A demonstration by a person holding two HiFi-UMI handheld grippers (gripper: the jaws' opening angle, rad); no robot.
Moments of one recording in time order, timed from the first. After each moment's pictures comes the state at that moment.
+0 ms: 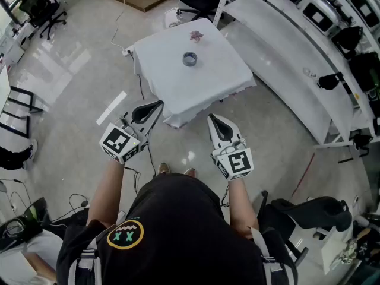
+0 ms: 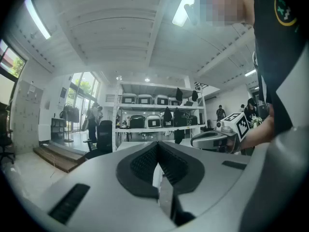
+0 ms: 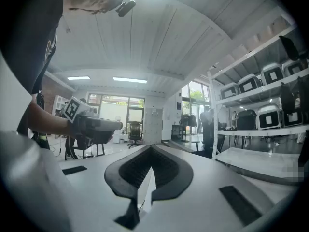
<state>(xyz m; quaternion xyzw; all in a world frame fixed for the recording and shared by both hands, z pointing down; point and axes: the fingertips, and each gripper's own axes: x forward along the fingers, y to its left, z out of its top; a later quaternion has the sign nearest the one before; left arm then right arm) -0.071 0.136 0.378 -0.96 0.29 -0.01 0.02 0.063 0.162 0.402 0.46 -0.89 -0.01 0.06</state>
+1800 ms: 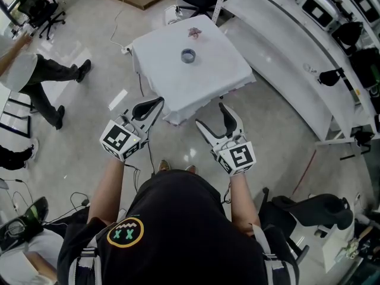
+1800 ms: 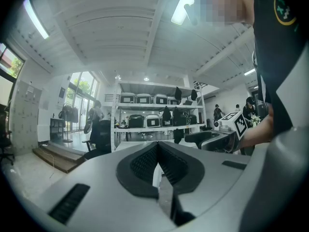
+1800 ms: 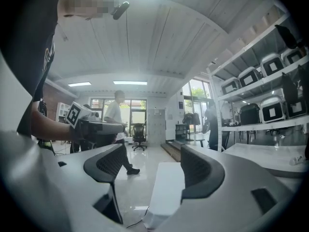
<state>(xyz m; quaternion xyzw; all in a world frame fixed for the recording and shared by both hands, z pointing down) -0.058 0.131 0.378 -0.95 0.30 -0.02 0.02 0.071 0.157 0.401 0.44 -0.90 0.01 0.04</state>
